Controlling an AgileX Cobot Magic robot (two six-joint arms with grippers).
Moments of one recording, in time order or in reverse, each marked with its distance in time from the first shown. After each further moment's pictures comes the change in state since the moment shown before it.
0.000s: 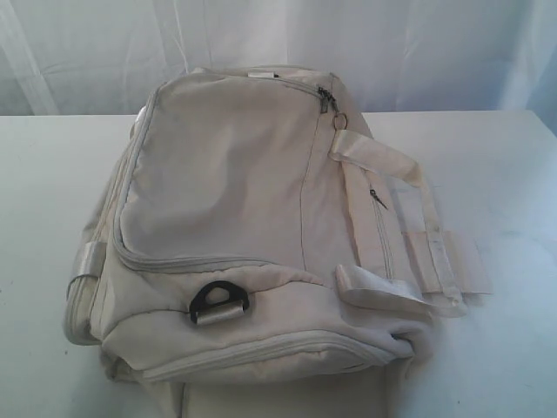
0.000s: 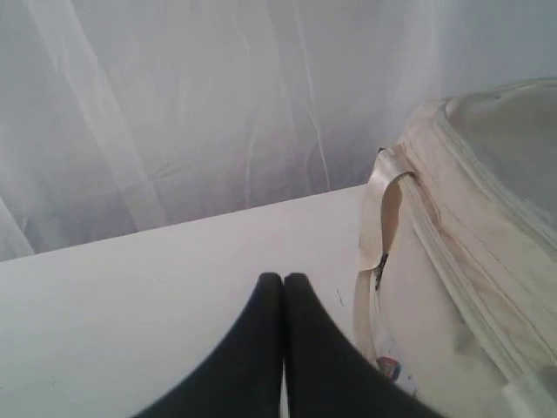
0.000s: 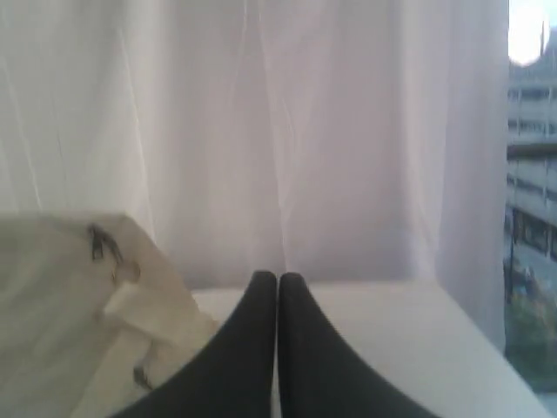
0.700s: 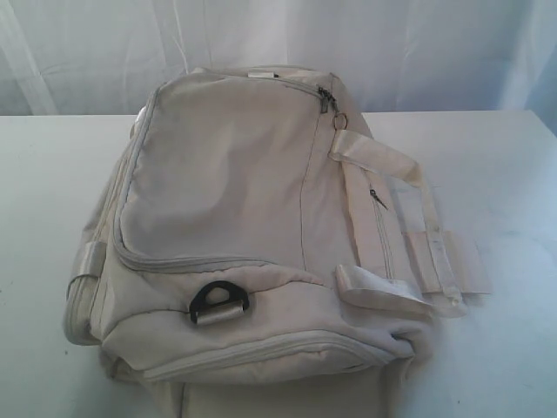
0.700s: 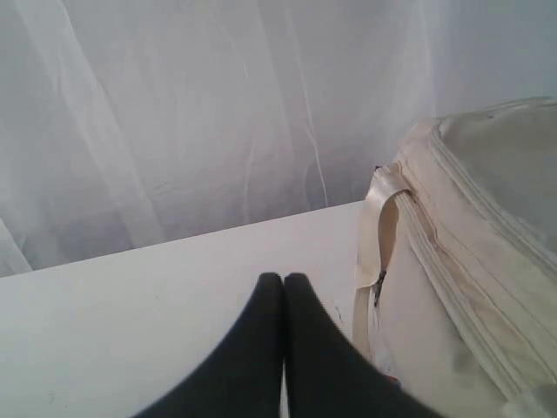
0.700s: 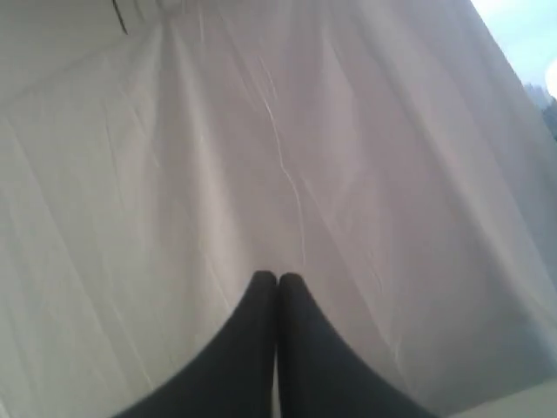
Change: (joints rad) left arm -0.016 0.000 0.001 0.000 -0.034 0.000; right arm 0.000 0.076 -0.136 0.118 -0.165 0.267
